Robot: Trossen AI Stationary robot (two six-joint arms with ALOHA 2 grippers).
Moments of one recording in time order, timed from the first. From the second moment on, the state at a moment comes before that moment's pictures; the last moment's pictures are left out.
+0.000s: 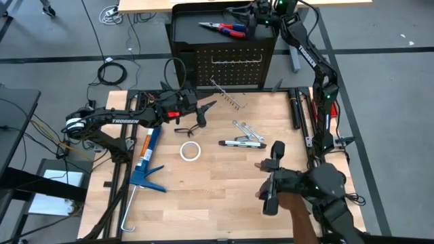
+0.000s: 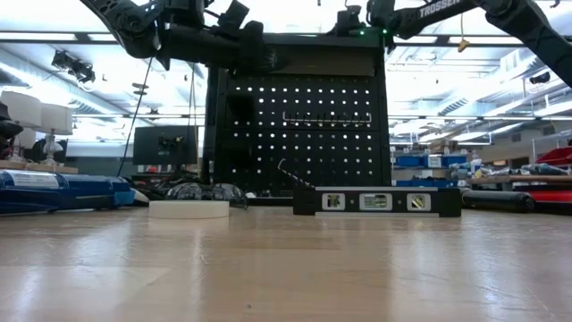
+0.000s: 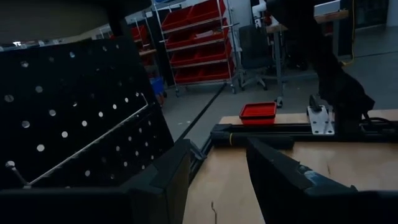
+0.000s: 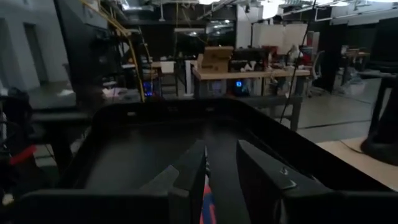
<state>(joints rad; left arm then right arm) 0.35 1.41 0.78 0.67 -0.05 0.21 -1.05 2.05 2.24 -0.10 -0.83 0.06</state>
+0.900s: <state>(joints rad) 0.35 1.41 0.78 0.57 -0.05 0.23 -1.04 2.01 2.24 -0.20 -0.26 -0.06</state>
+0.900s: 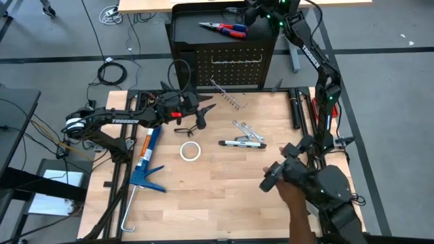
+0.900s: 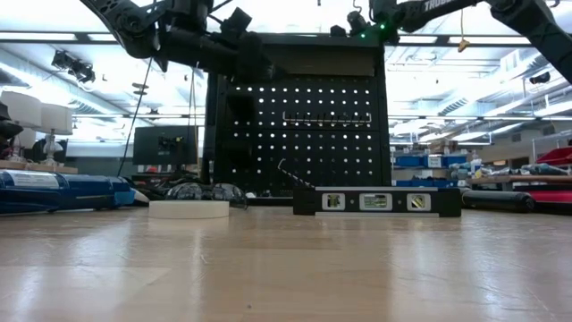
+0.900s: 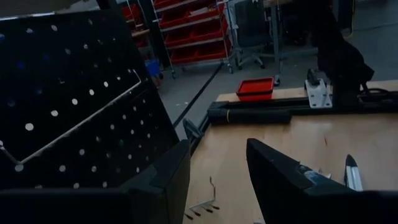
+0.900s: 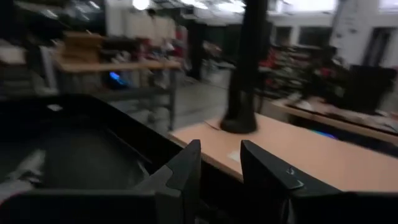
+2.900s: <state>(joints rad) 0.27 1.41 0.78 0.66 -0.04 0.26 -0.88 2.01 2.24 0.22 0.50 -0.51</state>
